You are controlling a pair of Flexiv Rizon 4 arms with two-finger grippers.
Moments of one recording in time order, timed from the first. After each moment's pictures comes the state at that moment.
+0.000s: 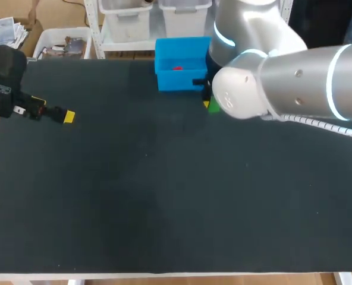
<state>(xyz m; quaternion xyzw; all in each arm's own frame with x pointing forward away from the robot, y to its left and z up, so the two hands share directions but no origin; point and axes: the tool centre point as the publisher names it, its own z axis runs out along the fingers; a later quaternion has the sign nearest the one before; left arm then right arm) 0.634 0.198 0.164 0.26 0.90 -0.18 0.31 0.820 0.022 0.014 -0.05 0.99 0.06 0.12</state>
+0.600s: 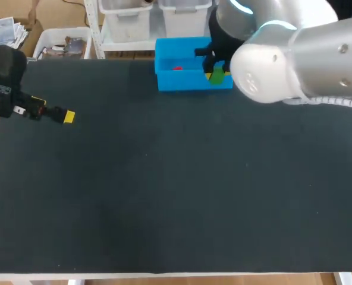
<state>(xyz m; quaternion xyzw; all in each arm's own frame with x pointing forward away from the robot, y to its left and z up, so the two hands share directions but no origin) 0.634 0.198 0.164 0.26 0.90 -0.18 0.31 0.803 0.023 0.119 -0.07 0.98 0.07 0.19</state>
